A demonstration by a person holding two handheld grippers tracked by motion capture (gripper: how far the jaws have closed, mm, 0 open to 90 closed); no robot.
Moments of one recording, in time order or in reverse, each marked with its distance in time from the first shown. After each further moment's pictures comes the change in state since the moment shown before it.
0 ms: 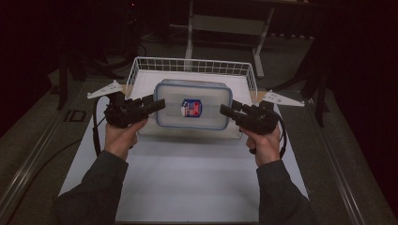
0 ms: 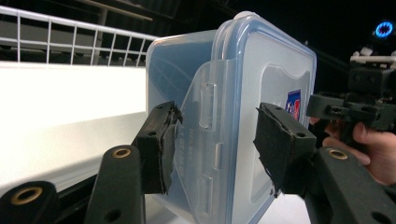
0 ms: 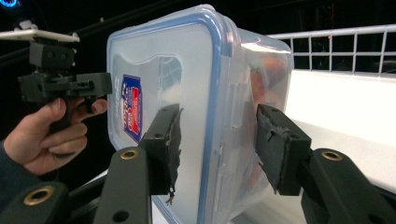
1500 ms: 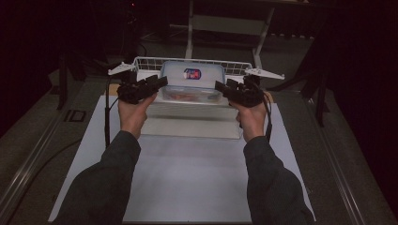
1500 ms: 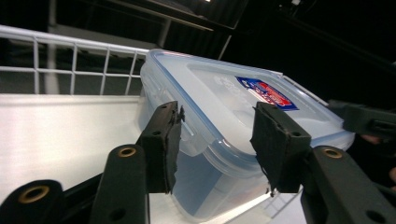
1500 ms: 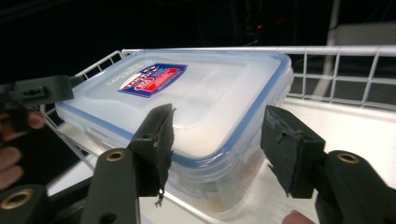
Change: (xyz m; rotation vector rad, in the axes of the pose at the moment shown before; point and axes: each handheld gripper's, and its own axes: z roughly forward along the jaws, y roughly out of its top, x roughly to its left) left arm 0.030 0.024 0.046 -0.025 0.256 0.011; right arm -0.027 0.033 0.060 0.054 -0.281 -0.016
